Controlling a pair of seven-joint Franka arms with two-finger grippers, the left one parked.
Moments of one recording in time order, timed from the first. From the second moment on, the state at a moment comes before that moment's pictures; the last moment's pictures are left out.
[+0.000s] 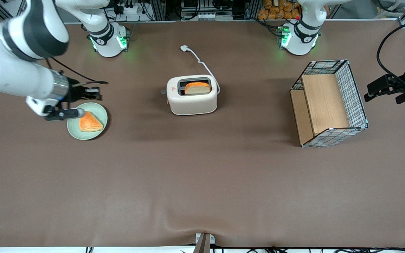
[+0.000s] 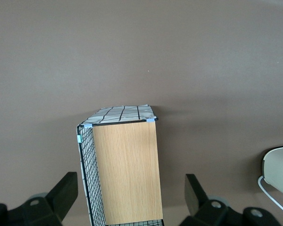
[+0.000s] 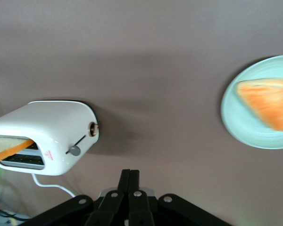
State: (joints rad) arm -0.02 0.04 0.20 -1.94 0.32 1.71 0.06
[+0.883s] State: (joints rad) arm 0.00 0.04 0.40 -2.23 0.52 2.08 0.08
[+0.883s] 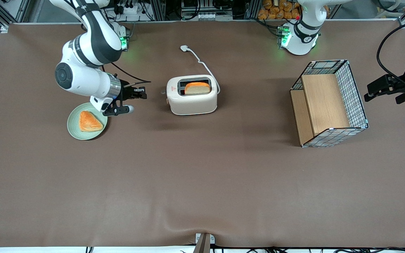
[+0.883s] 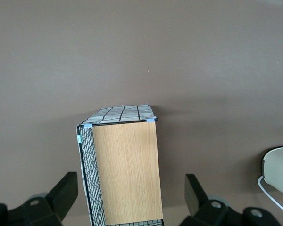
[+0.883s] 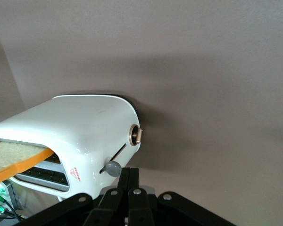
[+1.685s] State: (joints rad) arm 0.00 0.11 0.52 -2.27 0.53 2.20 0.19
